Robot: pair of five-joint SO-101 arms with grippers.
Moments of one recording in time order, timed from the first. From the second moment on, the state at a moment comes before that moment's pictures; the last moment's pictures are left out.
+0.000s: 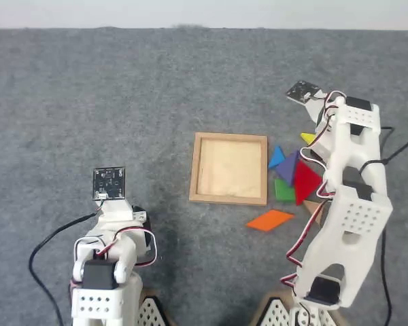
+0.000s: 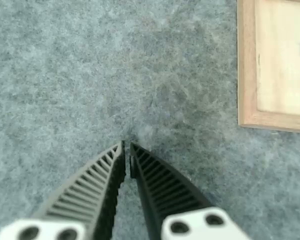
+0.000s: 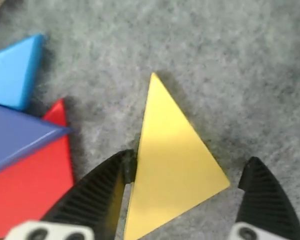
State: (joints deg) left arm -4.2 -103.1 97.2 72.0 11.4; right arm 10.9 40.7 -17.3 68.3 57.8
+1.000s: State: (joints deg) left arm -4.2 -103.1 97.2 72.0 11.4; right arm 22.6 28.9 -17.5 78.9 35.3
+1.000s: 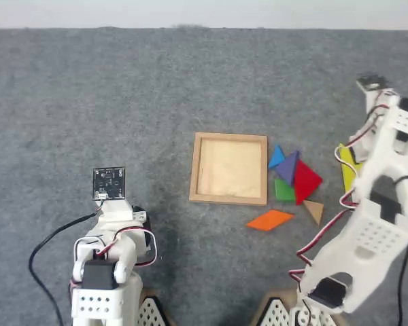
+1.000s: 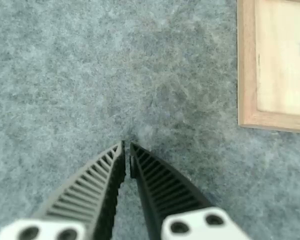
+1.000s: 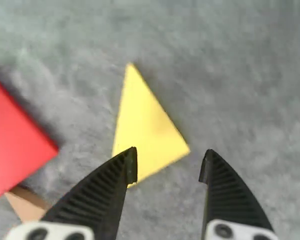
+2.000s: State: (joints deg) left arm -4.2 -103.1 97.2 72.0 11.4; right arm 17.6 33.7 -7.9 70.1 15.7
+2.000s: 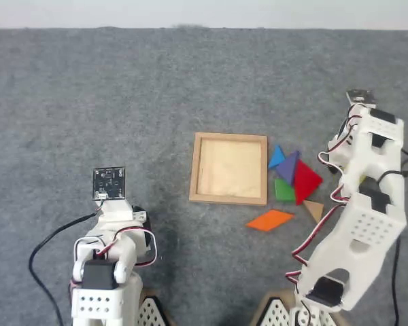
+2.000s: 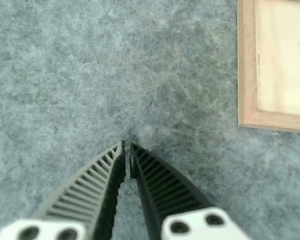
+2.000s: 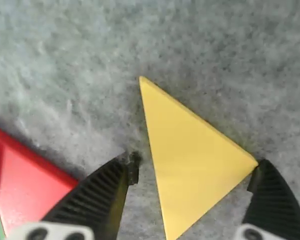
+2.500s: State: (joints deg) left arm -4.2 -103.1 97.2 72.0 11.4; right arm 17.5 33.7 -8.1 70.4 28.0
